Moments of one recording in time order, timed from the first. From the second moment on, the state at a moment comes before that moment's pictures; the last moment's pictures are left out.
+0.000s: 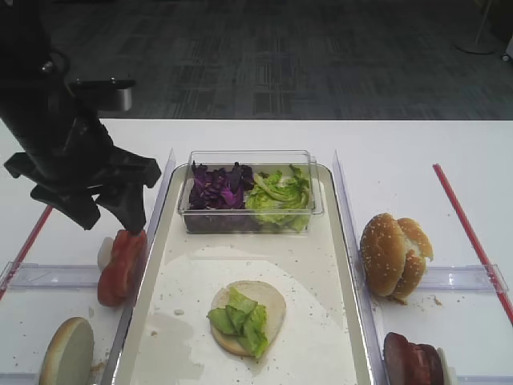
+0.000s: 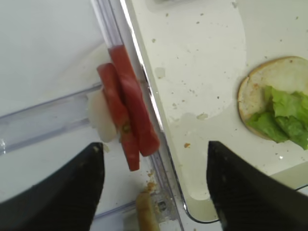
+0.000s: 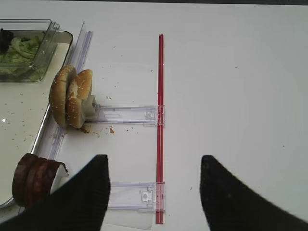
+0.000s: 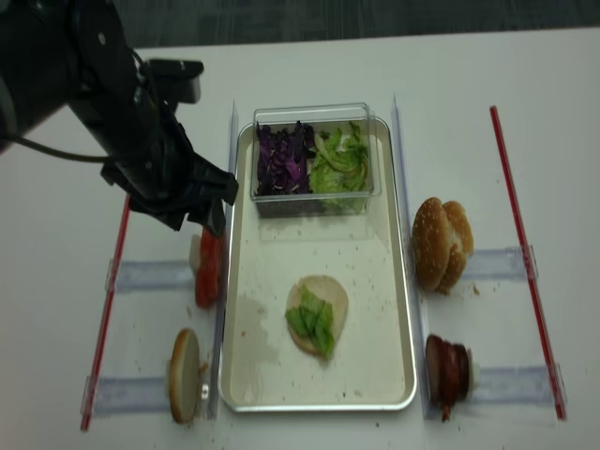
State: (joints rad) left arm -0.30 1.63 -1.20 -0.17 1.09 0.02; right arm -0.04 -0.02 -0.48 0.08 1.13 -0.06
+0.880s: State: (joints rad) left arm -0.35 1.74 -1.21 -0.20 1.09 0.00; right arm -0.04 -0.02 -0.48 0.08 1.13 -0.06
